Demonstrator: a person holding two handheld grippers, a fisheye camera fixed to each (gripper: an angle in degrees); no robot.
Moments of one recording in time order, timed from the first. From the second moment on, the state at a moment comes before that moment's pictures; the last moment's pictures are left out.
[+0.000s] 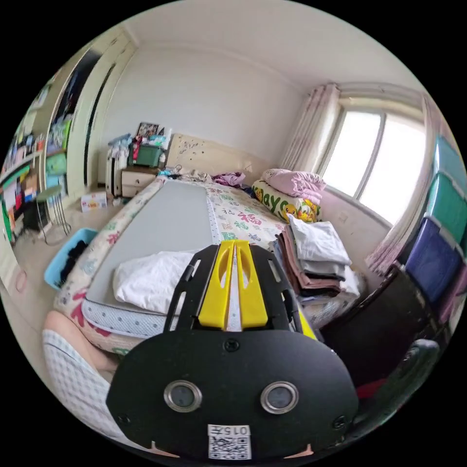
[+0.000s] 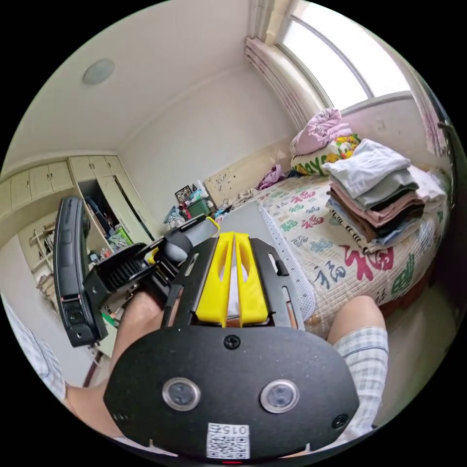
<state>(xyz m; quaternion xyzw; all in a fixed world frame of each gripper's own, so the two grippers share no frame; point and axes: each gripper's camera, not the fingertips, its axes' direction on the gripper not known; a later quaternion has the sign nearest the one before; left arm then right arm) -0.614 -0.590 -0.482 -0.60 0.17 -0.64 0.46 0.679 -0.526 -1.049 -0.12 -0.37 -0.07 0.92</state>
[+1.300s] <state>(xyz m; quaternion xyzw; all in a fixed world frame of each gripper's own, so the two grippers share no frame) -0.605 -0.227 -0.682 -0.63 0.22 -0.69 0.29 0.397 -0.474 -0.794 -0.38 -0.41 -0.32 0.77</state>
